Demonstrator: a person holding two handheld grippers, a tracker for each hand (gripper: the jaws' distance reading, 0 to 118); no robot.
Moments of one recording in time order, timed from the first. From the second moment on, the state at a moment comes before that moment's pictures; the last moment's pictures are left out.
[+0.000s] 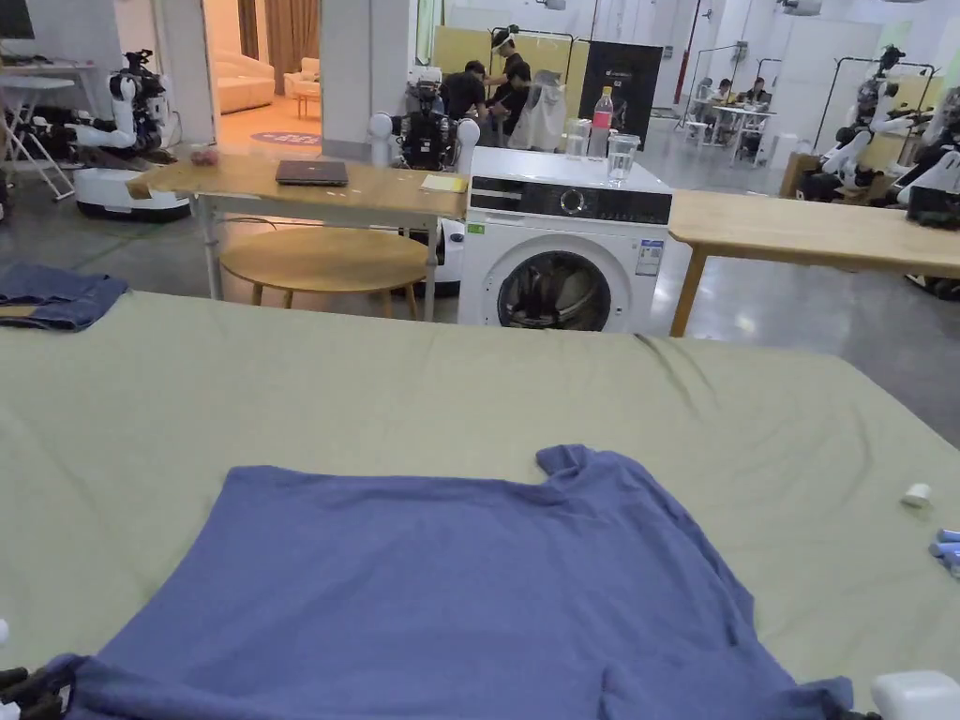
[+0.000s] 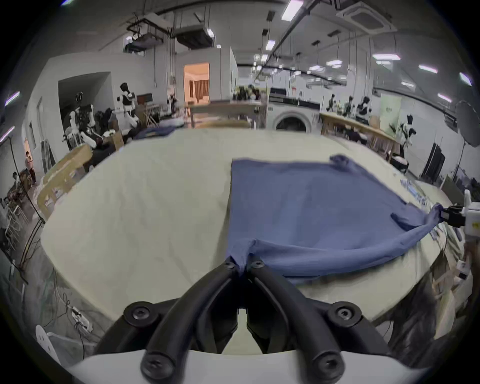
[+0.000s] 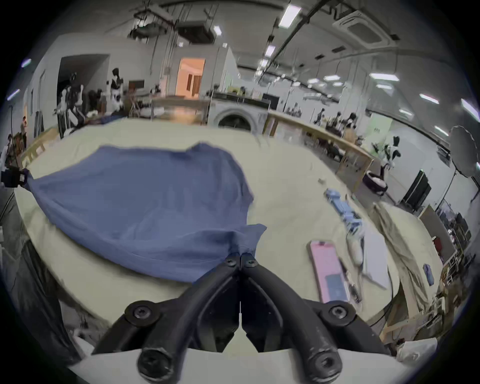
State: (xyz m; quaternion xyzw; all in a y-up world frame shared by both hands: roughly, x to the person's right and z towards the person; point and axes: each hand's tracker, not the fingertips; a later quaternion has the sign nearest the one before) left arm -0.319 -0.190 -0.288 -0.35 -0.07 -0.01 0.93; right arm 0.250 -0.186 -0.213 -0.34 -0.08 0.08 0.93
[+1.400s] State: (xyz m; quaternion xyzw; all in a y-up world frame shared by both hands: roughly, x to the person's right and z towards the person) left arm -0.187 -0.135 -0.344 -0.12 -0.07 -0.05 0.99; right arm 0.152 -0.140 -0.302 -0.10 -0.07 0.00 0.99
